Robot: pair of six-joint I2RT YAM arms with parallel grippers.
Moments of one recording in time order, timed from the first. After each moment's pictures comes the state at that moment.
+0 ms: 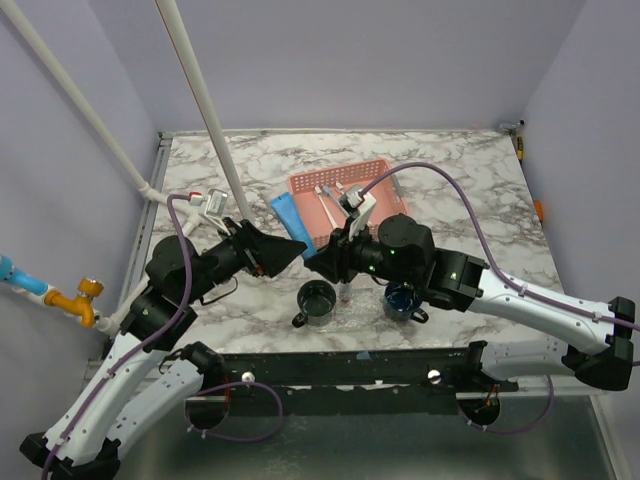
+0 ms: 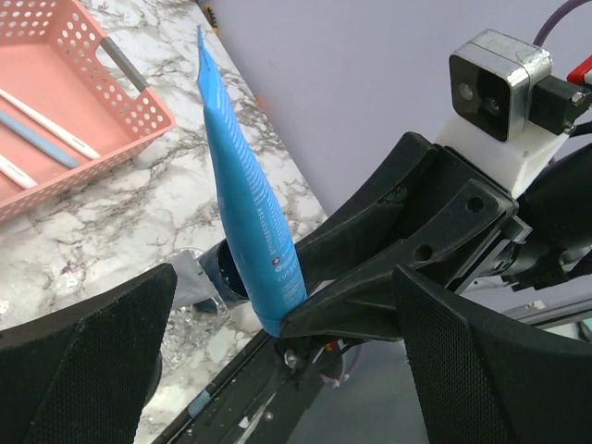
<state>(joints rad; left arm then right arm) -0.58 0.59 0.81 -0.22 0.32 -0.80 1.14 1.18 1.14 -0.22 0.07 0.39</state>
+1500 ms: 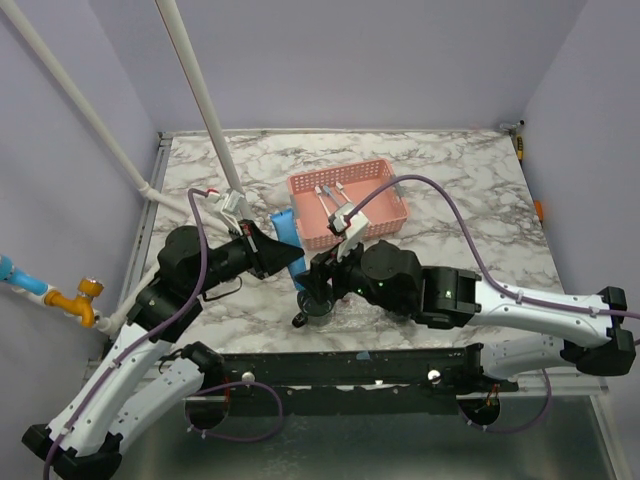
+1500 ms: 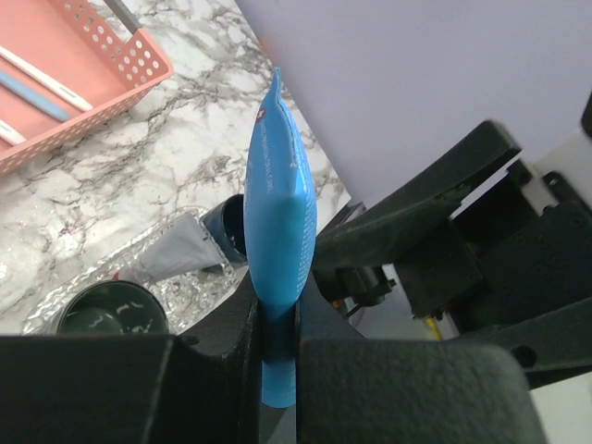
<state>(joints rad) -0.57 0.65 0.83 -0.27 0.41 -0.78 1.35 1.21 1.19 -0.25 0.43 0.35</state>
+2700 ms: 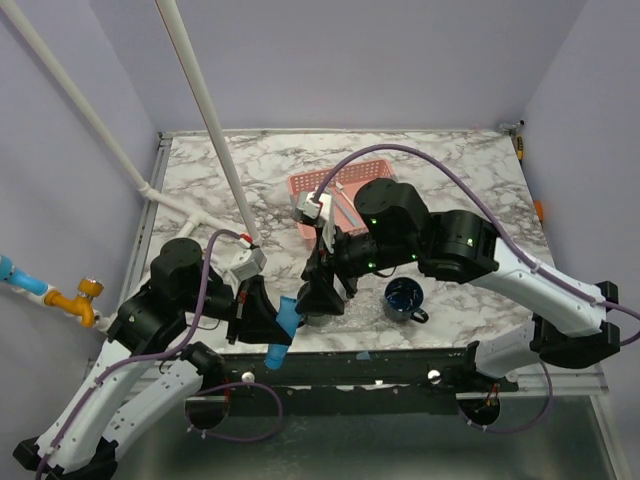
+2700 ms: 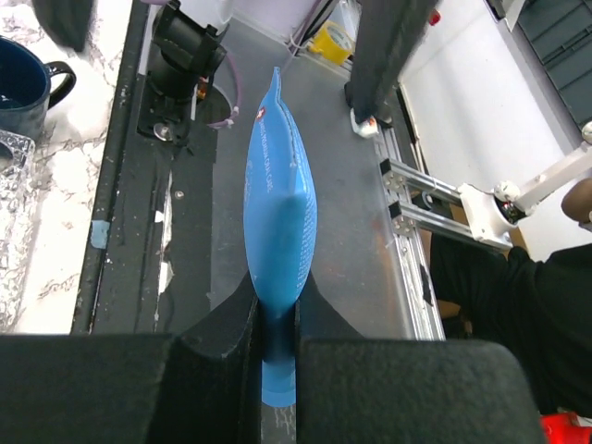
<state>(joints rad) -0.60 0.57 0.89 -0.62 1.16 -0.31 1.23 1.41 1.81 -0.86 -0.31 0.15</state>
